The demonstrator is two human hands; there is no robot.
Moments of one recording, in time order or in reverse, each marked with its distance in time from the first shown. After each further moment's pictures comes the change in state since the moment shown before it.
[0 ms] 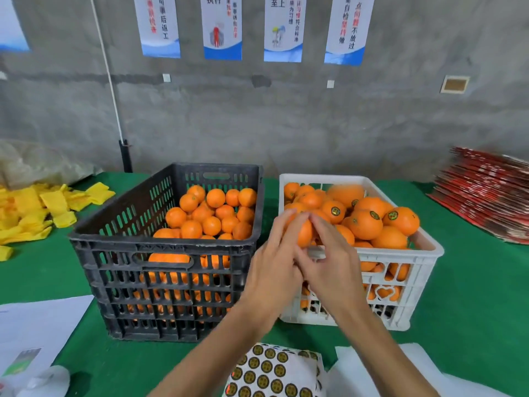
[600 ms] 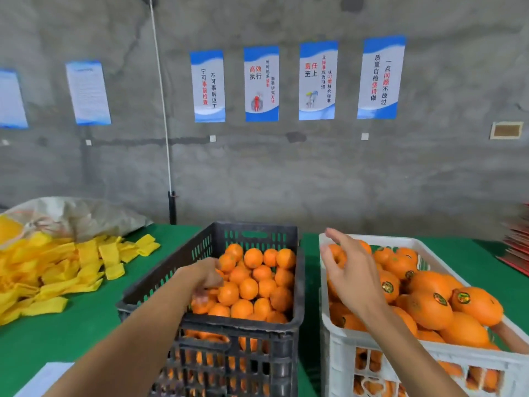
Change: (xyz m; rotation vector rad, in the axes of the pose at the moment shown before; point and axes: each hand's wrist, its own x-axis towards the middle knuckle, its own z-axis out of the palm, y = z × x) left_hand 0.127 -0.210 -0.156 0.473 -0.601 -0.976; right_hand 0.127 0.000 0.044 0.082 -0.026 -0.018
